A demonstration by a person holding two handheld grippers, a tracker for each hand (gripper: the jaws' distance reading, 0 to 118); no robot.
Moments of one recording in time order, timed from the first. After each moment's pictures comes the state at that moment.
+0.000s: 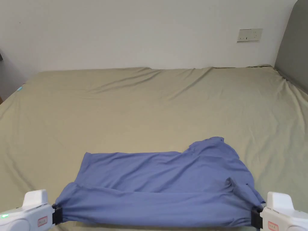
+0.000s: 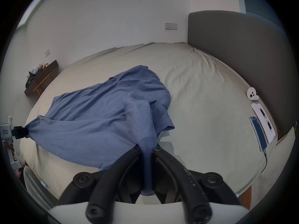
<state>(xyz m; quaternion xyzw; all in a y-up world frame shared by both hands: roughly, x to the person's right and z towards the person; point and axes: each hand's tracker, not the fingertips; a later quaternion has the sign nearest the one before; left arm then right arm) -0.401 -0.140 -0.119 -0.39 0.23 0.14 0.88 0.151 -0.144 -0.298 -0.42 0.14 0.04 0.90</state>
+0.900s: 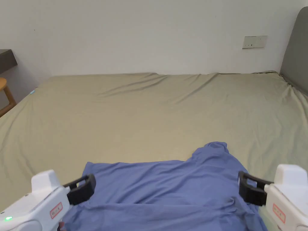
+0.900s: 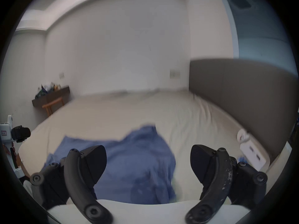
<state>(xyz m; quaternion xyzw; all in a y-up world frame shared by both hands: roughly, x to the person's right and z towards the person) -0.332 -0.052 -0.101 -0.15 0.22 0.15 0.95 0.124 -0.025 -0.251 -0.17 0.16 0.03 0.97</state>
